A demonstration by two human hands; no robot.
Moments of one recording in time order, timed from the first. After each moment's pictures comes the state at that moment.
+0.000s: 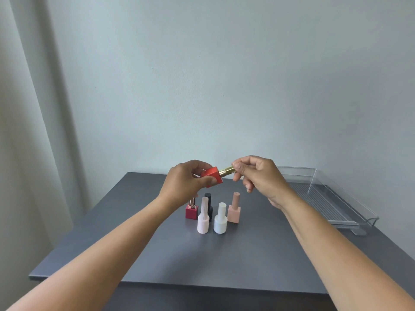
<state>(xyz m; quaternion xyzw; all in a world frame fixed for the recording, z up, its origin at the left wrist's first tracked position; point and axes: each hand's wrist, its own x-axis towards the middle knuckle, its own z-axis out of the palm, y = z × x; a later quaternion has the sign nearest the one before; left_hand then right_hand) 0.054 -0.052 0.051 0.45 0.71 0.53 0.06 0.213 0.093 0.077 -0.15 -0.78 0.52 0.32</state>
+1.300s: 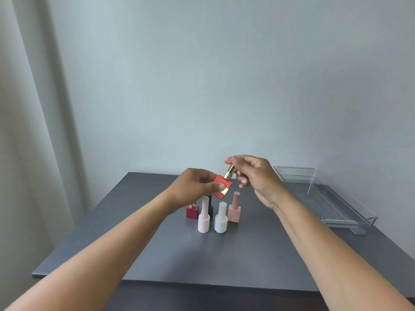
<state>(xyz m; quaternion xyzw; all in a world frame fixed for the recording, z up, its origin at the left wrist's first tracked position) 0.061 -0.056 0.056 0.53 0.67 0.47 0.23 0.207 0.081 0.078 -0.11 -0.73 0.59 0.33</state>
